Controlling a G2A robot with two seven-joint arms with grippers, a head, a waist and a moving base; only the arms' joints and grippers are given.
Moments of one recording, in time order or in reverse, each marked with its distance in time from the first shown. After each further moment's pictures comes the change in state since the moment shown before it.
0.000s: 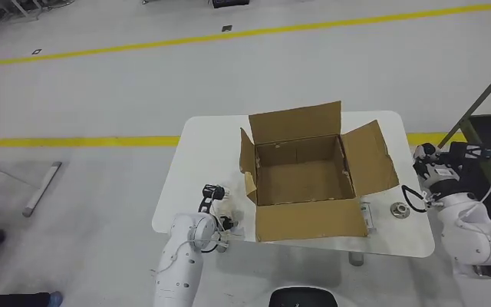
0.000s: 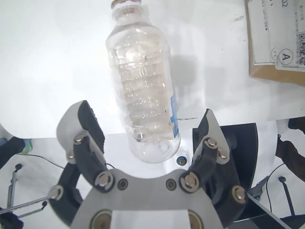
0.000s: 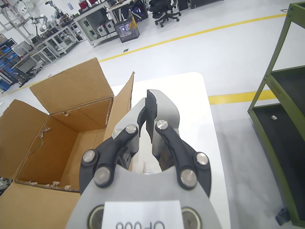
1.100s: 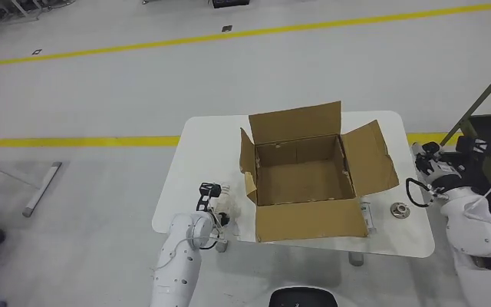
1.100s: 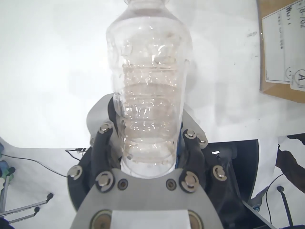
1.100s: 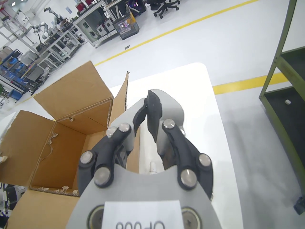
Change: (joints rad) left arm -0.008 0.023 -0.004 0.011 -0.028 0.026 0.090; right arm 0.060 0.006 0.029 0.068 0.168 0.015 0.095
